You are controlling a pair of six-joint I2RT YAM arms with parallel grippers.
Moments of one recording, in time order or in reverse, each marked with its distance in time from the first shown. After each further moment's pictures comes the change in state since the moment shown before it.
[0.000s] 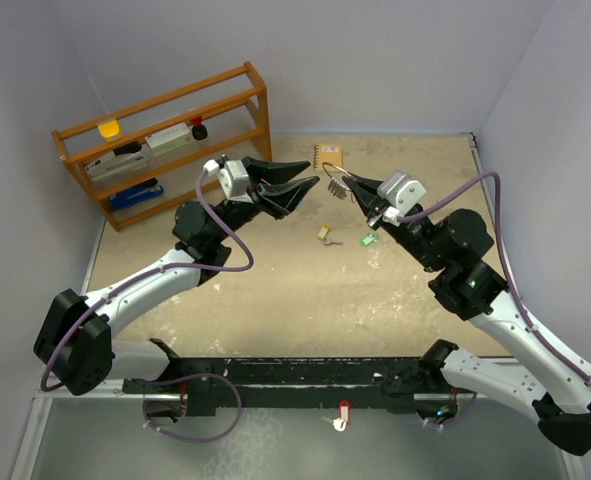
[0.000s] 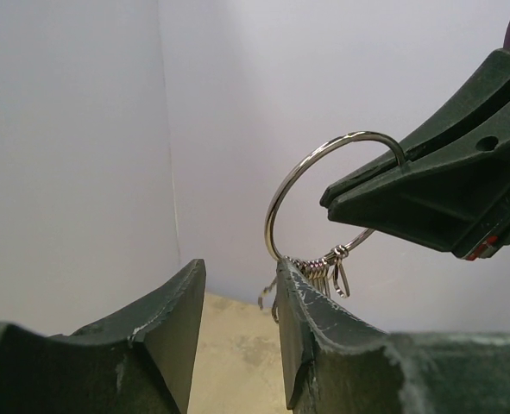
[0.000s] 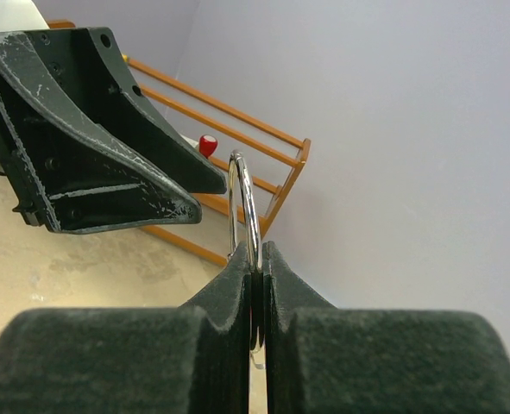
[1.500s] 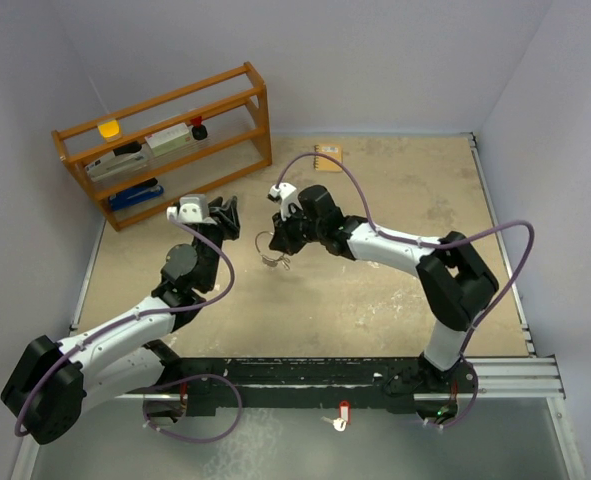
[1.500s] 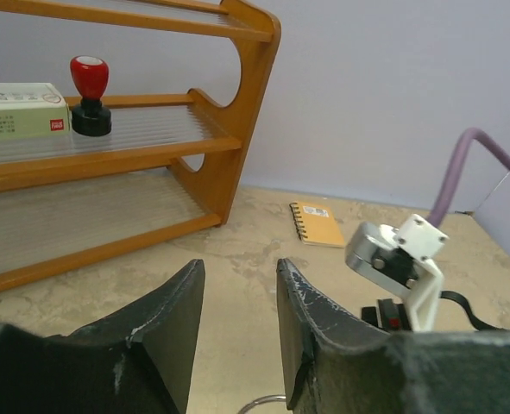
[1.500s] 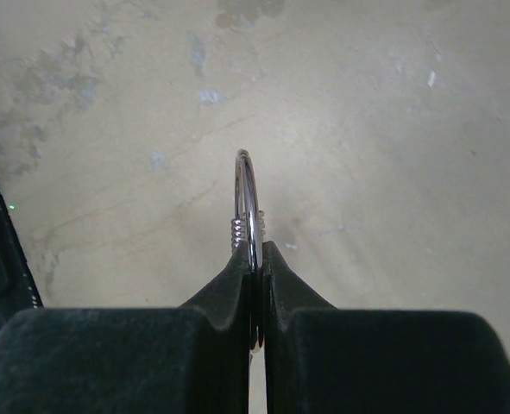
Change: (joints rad) left arm 0.000 -0.313 -0.439 -0.247 -0.951 0.095; right arm -0.001 0.927 0.149 -0.082 -0.319 0.540
